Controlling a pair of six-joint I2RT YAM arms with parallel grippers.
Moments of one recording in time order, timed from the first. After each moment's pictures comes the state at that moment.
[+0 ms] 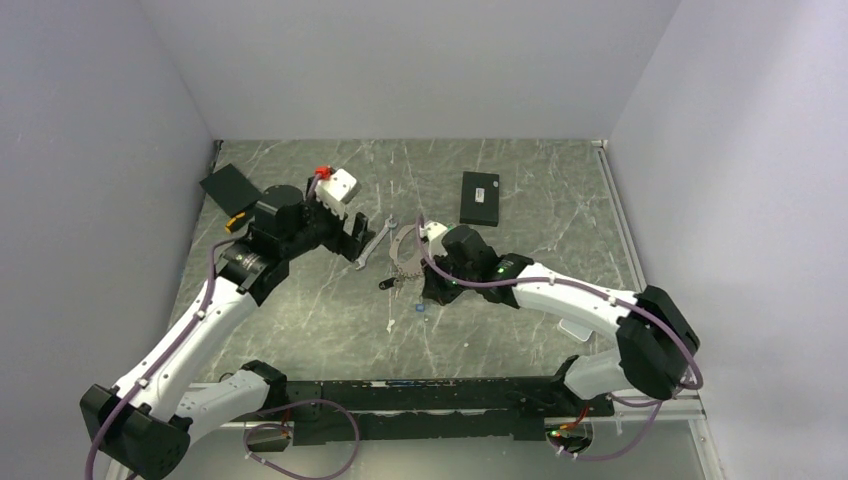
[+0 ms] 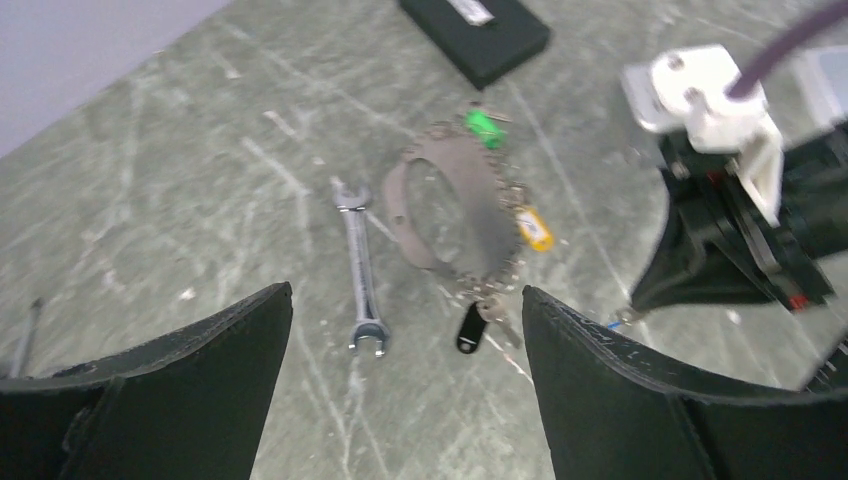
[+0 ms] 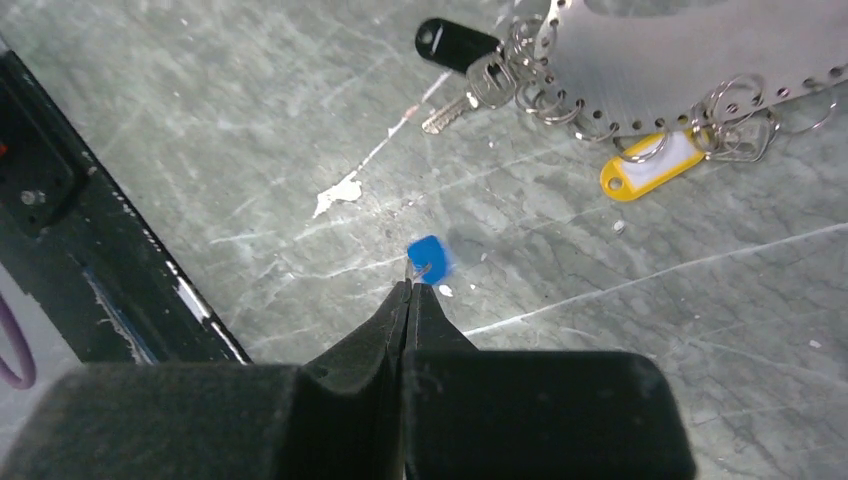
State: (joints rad) left arm -0.47 1.00 0.99 -0.34 0.18 0.12; right arm 0.84 1.40 0.85 -0.23 -0.20 0.21
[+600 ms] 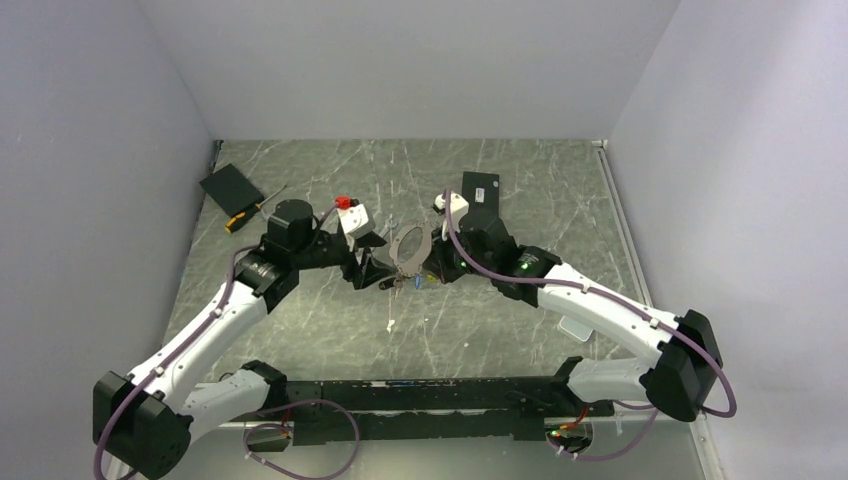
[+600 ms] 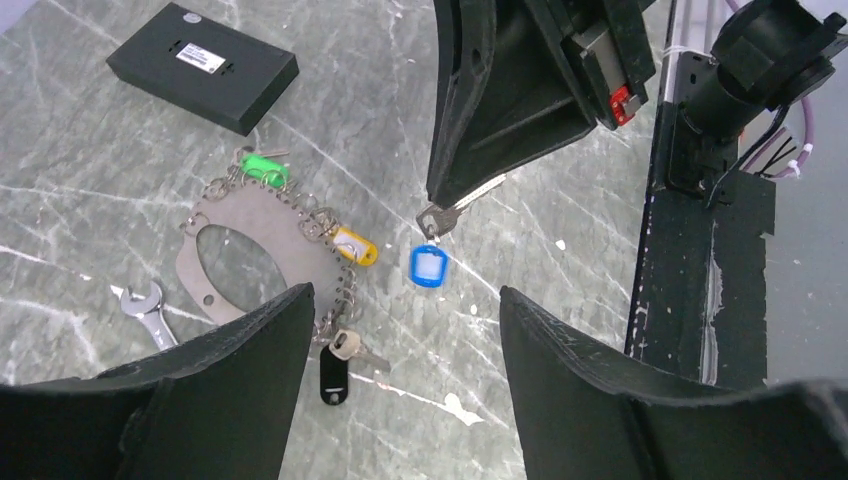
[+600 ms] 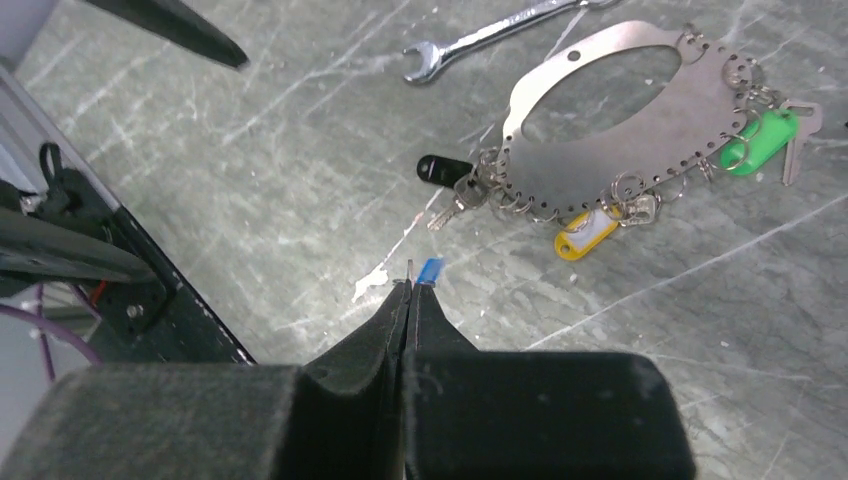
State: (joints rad) left arm -0.47 1.01 0.82 -0.18 0.74 0.20; right arm 0.83 1.23 0.94 -0.26 -0.09 0.31
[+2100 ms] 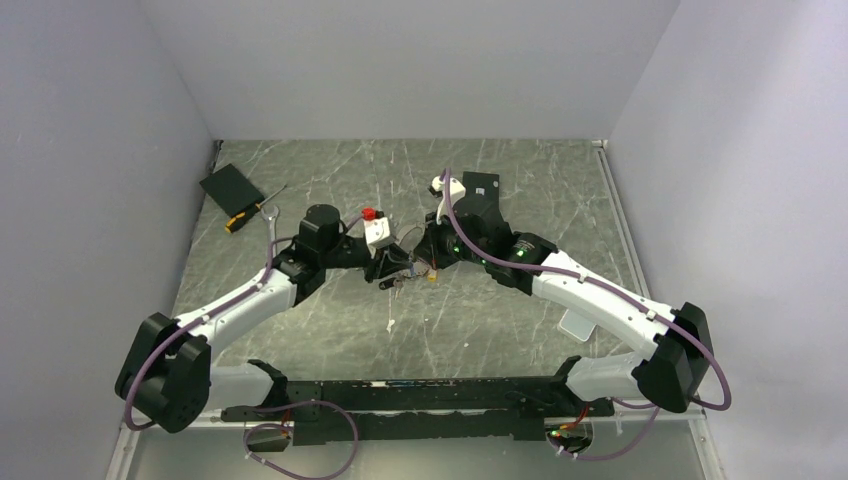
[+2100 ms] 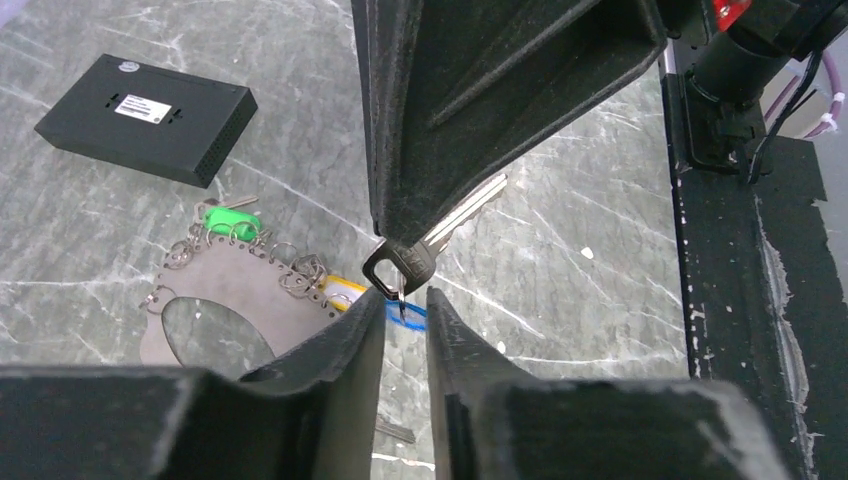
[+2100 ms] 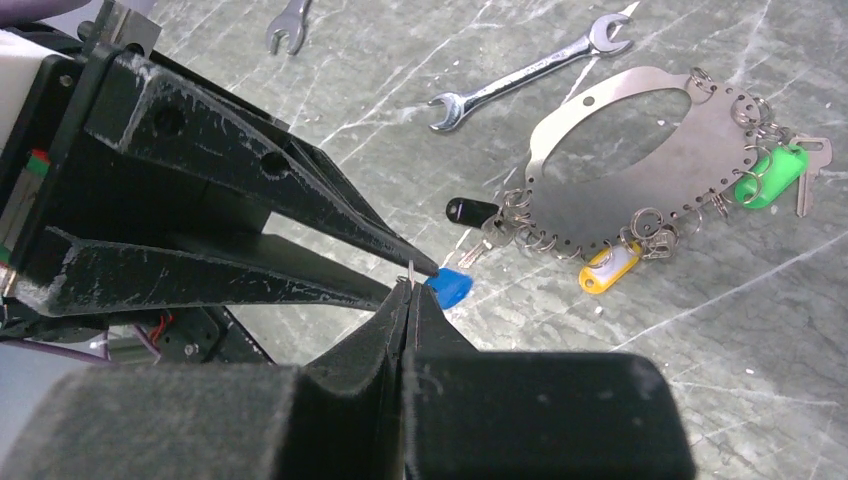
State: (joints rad) left arm -0.53 1.24 0.70 0.22 0.84 0.25; right arm 0.83 1.29 1.08 -0.31 -0.06 0.39
